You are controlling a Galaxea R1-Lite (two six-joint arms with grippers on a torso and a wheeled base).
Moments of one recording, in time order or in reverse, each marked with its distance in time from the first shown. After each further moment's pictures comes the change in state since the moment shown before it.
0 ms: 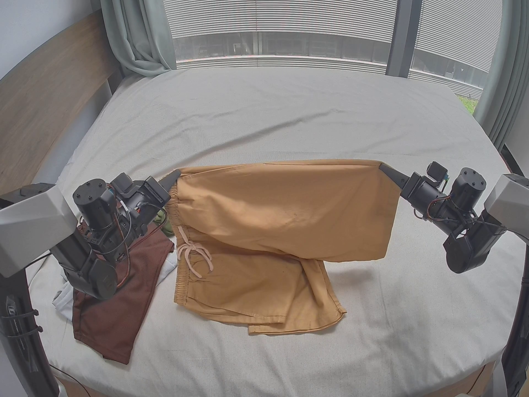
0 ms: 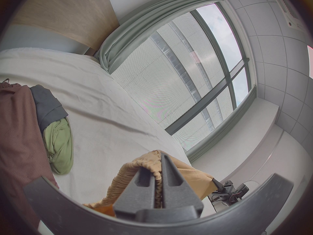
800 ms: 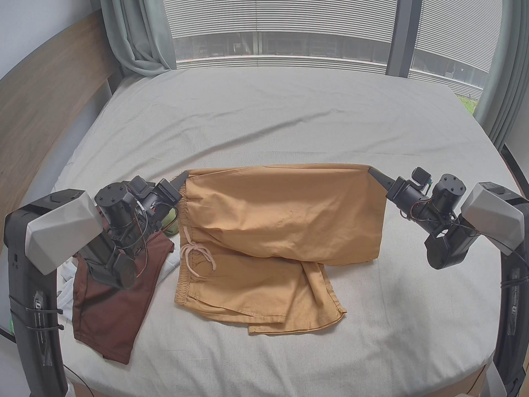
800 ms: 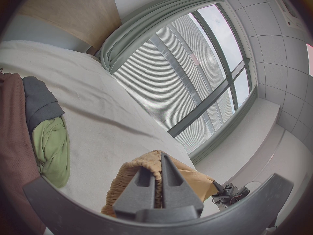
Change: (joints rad) left arm 0.014 0.198 -0.227 0.000 0.006 -0.002; right arm -0.005 0.210 -0.239 0.003 -0.003 0.014
